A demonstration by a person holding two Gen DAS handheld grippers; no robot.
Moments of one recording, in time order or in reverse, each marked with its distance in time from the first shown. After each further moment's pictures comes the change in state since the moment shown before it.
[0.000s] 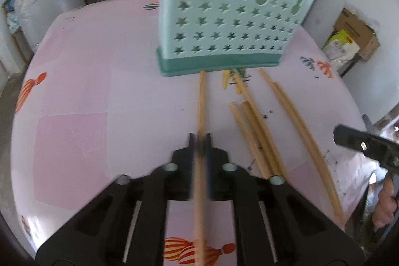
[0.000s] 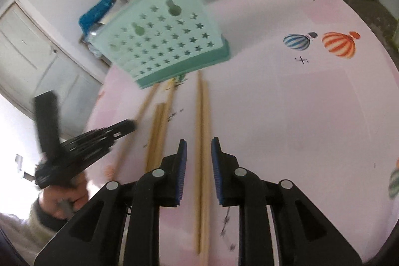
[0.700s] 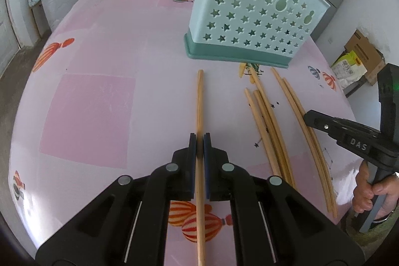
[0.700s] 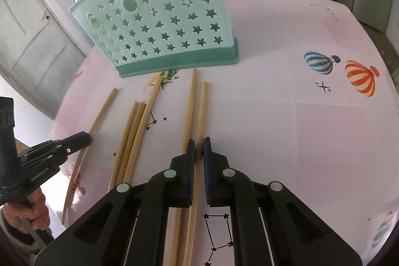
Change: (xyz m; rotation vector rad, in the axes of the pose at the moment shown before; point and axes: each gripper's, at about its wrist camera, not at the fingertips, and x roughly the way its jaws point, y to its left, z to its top) left arm -0.019 0.013 -0.027 -0.145 -0.006 -0.002; right arm 0.054 0.021 0.017 -0.165 0.053 -0.124
